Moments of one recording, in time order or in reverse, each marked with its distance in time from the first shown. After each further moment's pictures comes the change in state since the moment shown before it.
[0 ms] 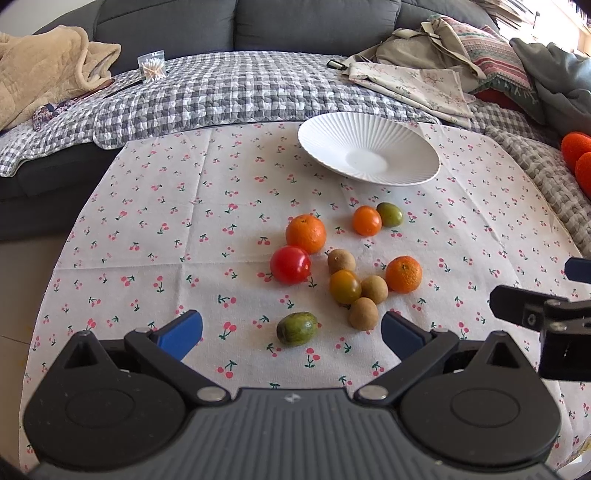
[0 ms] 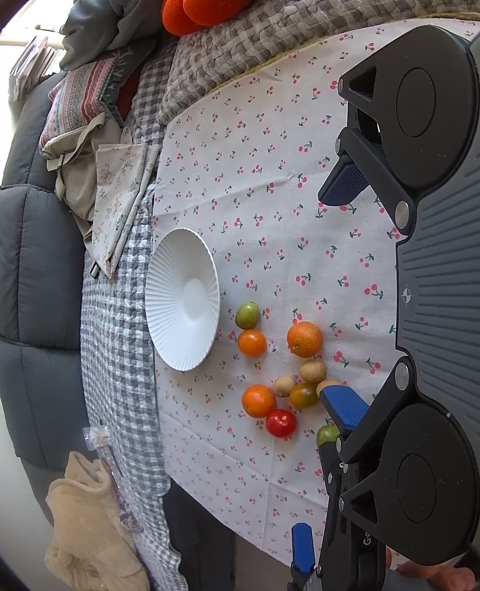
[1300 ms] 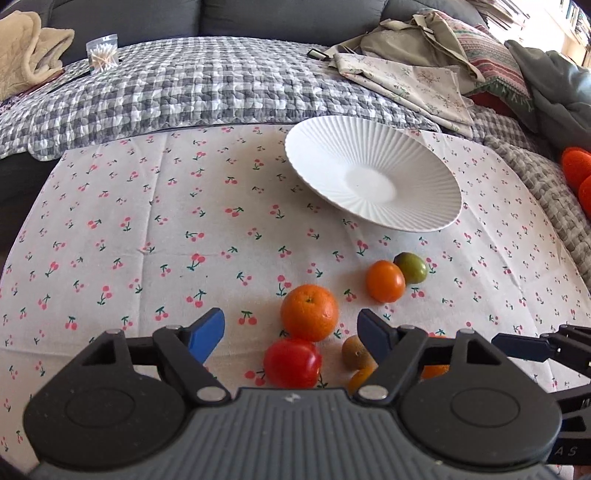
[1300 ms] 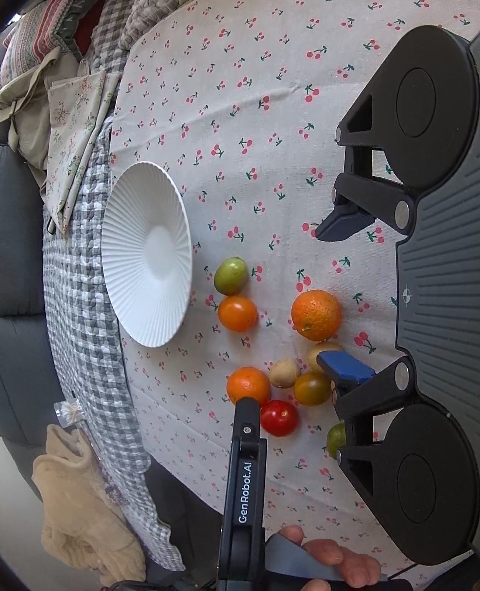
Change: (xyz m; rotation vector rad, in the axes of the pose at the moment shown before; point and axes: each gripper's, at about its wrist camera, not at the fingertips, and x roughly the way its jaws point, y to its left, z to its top) left arm 0.094 0.022 0.067 0.022 0.032 -0.144; right arm 0.099 -0.008 0.011 -0.002 0.100 0.202
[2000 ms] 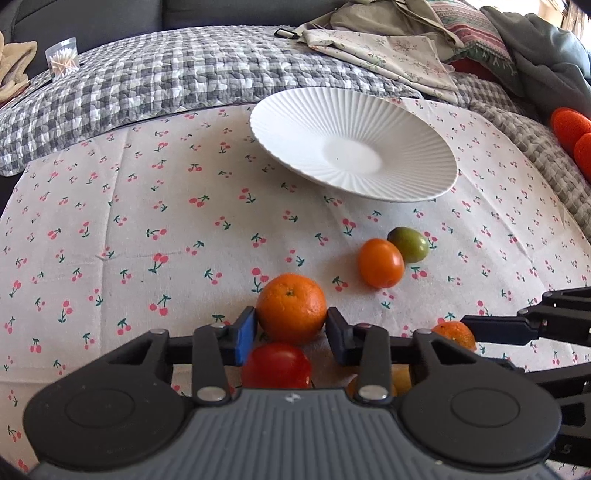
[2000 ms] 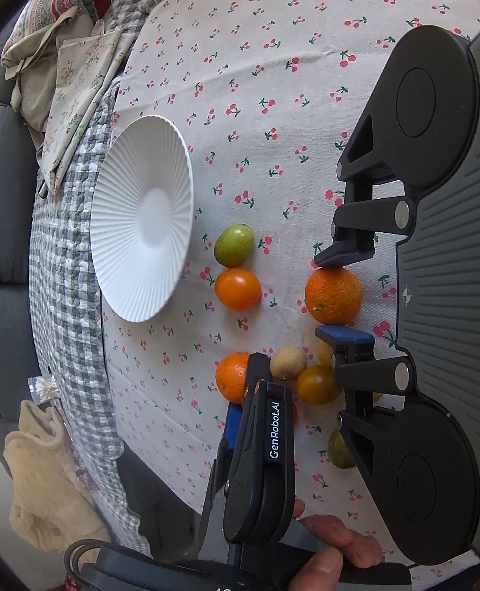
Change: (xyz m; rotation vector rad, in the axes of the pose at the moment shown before) left arm 0.030 -0.010 -0.002 0.094 0.039 -0.031; right arm 0.025 0.013 0.013 -0.088 0.035 0.019
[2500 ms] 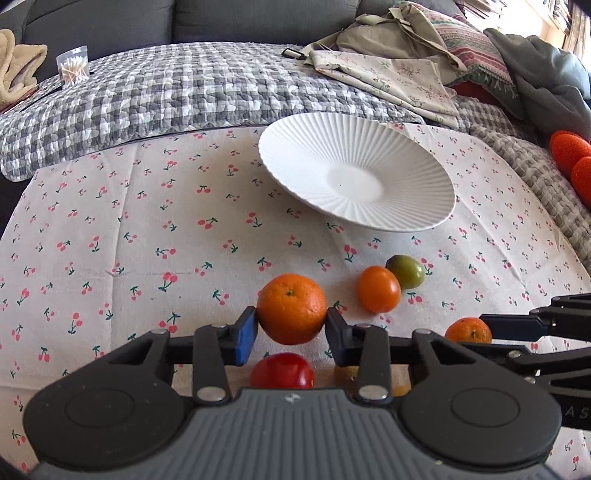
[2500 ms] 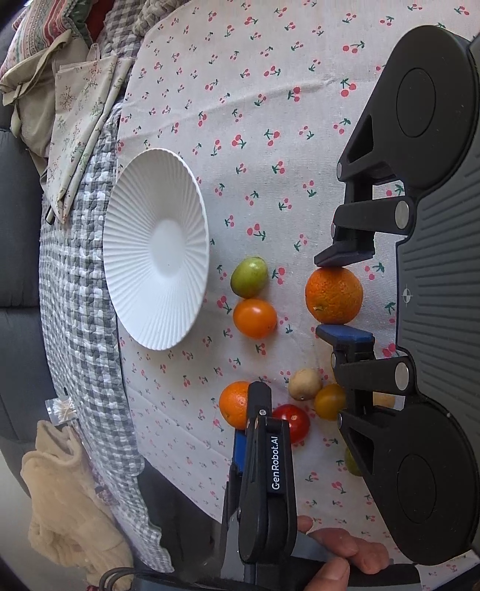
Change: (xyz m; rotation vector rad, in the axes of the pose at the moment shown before) left arm -0.014 0.005 0.009 -0.031 -0.062 -0.006; right arm -0.014 -0.020 0.008 0.066 -0.030 -0.027
